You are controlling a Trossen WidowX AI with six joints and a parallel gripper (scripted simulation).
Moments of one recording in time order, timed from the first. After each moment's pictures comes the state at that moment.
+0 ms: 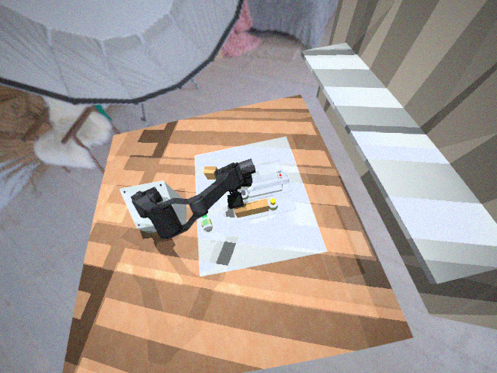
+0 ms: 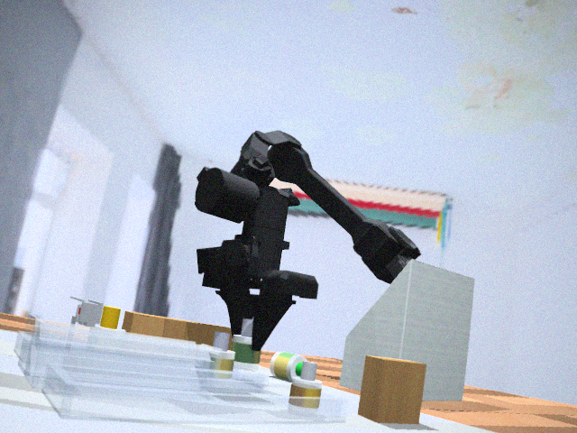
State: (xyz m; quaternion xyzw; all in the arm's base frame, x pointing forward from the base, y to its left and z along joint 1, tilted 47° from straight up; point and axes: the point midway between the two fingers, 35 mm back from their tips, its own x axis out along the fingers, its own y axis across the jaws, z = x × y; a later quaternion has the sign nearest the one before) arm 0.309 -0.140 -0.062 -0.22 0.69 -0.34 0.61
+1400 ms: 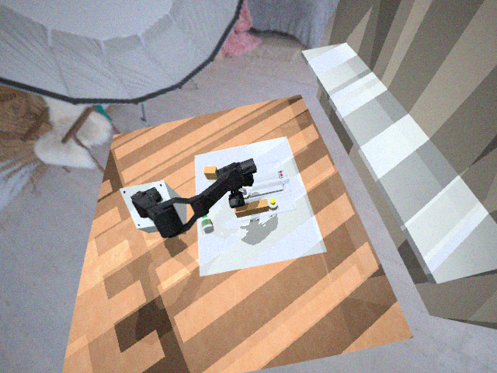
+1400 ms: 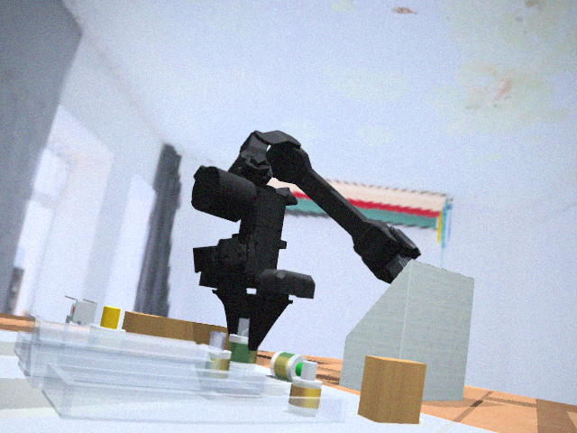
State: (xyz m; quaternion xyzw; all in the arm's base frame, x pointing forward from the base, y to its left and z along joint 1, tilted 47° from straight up) arm 0.315 -0.140 -0.063 -0.22 0.69 -0.34 0.61
